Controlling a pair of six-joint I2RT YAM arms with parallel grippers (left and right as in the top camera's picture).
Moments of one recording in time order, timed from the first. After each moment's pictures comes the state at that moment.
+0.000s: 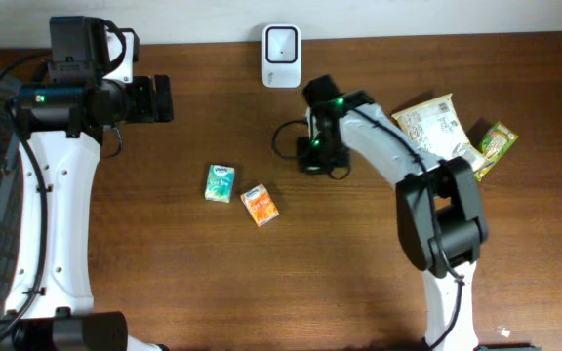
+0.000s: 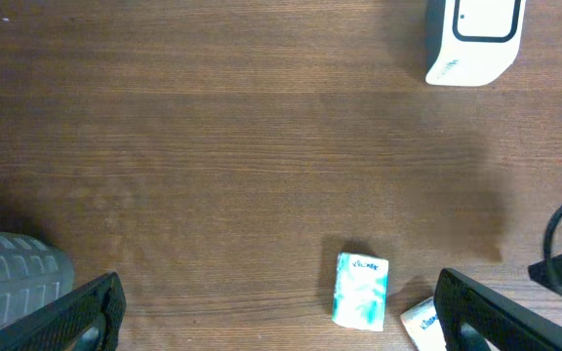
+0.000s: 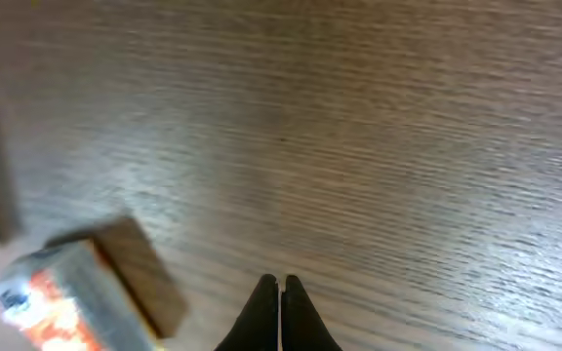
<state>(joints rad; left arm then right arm) 0.01 1.67 1.84 -1.09 0.03 0.00 0.39 2.21 1.73 -0.96 -0.29 0.33</state>
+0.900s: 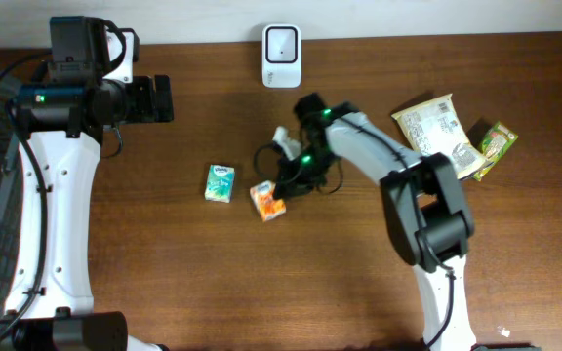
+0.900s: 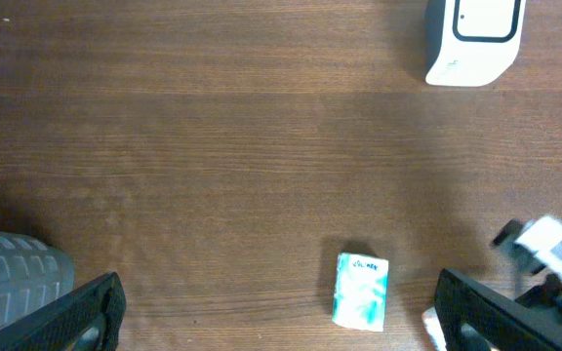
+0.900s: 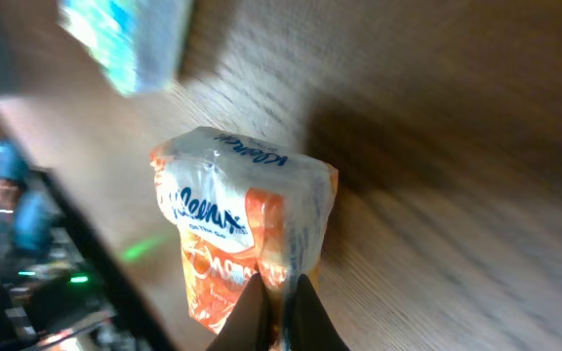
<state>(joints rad) 0.01 1.67 1.84 -1.09 0.03 0.00 0.41 2.28 1.70 -1.00 -0.76 0.00</state>
